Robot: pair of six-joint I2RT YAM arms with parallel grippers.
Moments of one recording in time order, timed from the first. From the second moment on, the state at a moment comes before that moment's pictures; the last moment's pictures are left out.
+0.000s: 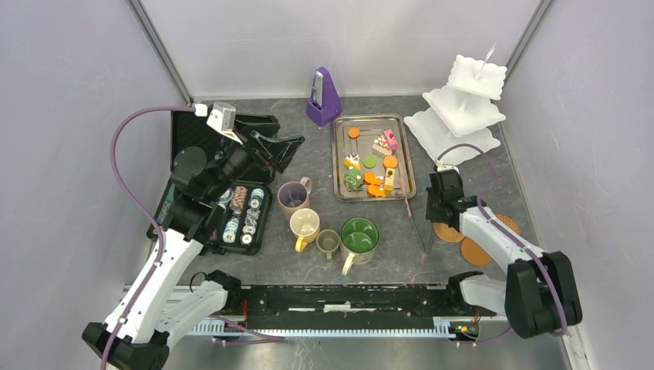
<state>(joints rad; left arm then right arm) -0.41 0.85 0.97 0.08 0.31 -0.42 0.24 1.14 0.57 -0.43 0.23 0.29</state>
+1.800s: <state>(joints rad) -0.45 0.91 0.97 0.05 0.32 -0.42 0.48 1.11 0.24 0.20 0.40 0.27</state>
